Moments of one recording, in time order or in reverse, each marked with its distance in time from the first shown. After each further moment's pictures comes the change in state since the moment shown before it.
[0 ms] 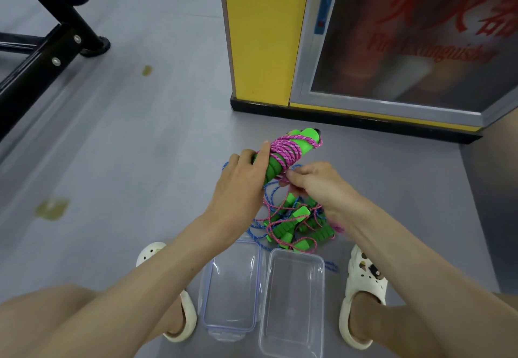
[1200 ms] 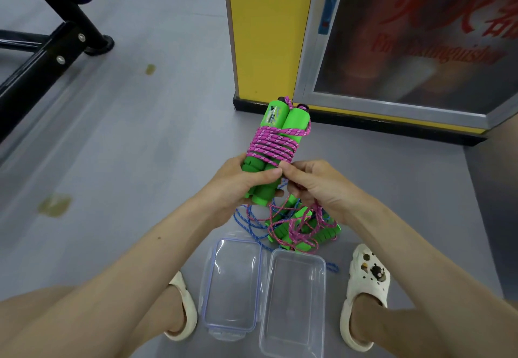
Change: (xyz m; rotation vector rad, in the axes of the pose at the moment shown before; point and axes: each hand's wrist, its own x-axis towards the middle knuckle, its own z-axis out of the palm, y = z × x) left_hand 0.005 -0.007 -0.024 -1.401 -0.341 -0.452; right_hand 0.001 -0.002 -0.005 0.173 -0.249 -0.086
